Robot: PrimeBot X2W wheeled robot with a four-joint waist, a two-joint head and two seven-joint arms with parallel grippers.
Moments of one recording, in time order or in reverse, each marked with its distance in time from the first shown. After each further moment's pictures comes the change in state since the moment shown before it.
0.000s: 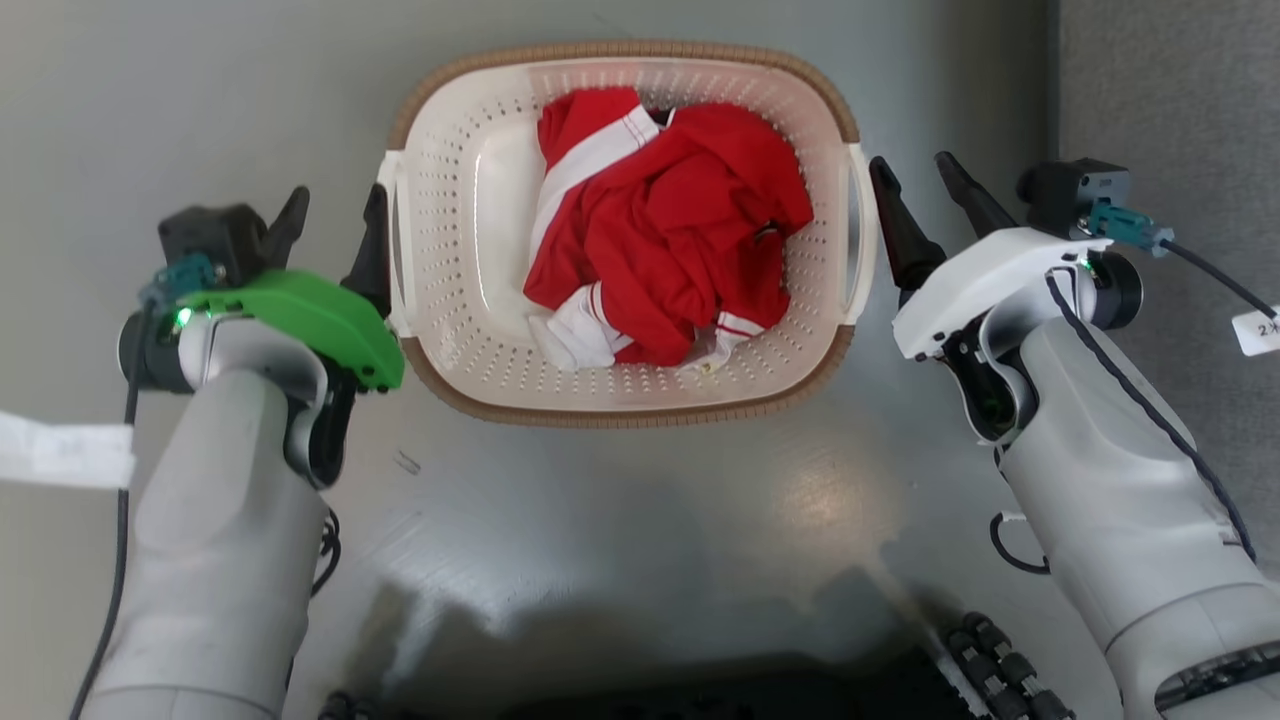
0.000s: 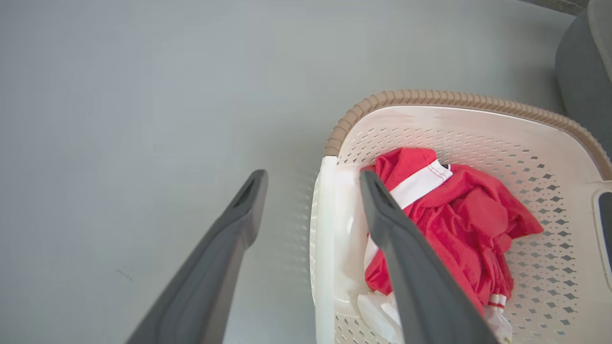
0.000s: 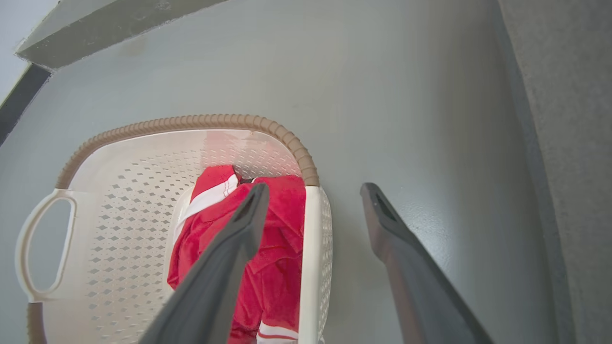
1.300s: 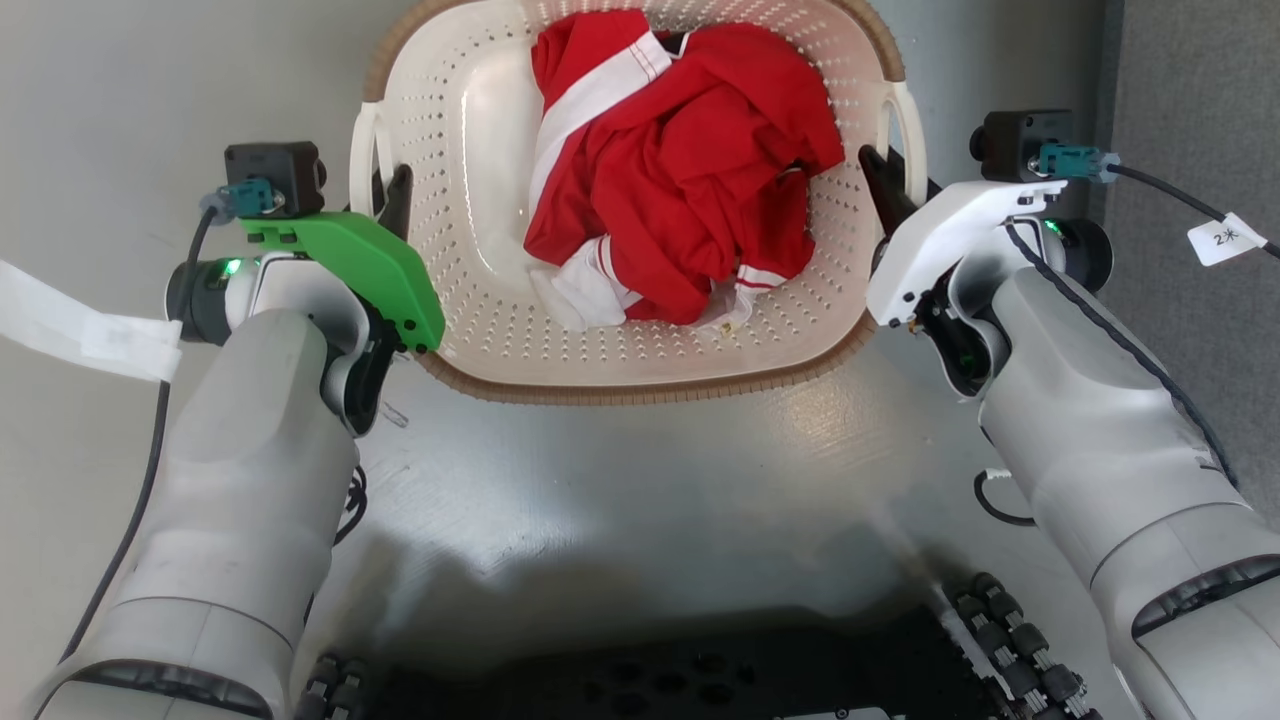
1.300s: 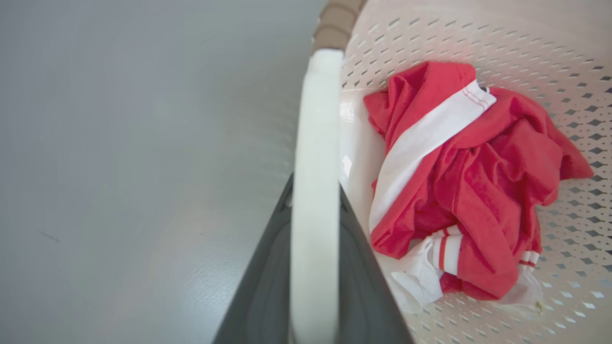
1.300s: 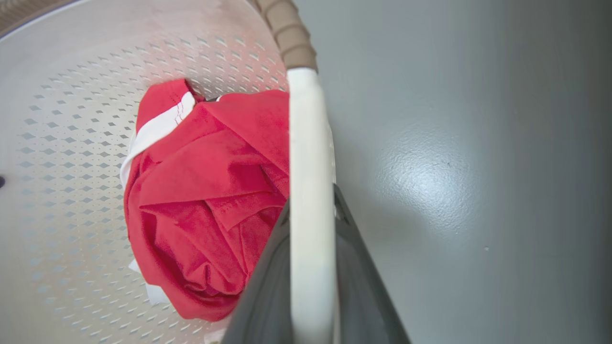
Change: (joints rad) left arm -0.199 -0.027 -0.183 0.245 -0.131 -0.011 0.058; right arm -0.194 0.028 0.127 0.271 0.083 0.024 0.054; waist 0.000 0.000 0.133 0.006
